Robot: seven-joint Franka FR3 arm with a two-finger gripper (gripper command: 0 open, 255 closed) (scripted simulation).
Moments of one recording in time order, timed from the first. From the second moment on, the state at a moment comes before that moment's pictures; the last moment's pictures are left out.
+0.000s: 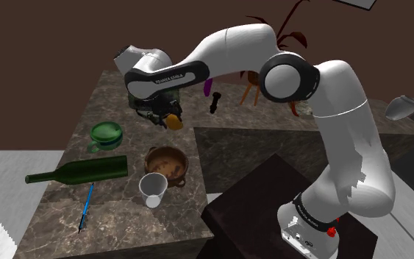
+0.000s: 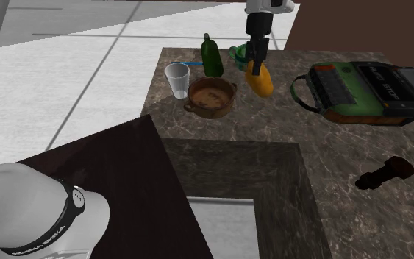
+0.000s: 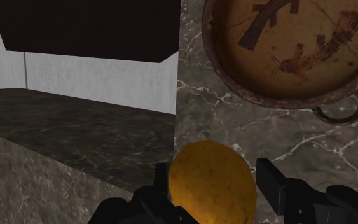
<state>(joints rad) 0.25 0.86 0.24 -1.24 -0.47 1.55 1.01</state>
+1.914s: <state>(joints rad) 0.35 0.76 0.32 -1.61 -0.41 1.75 1.29</state>
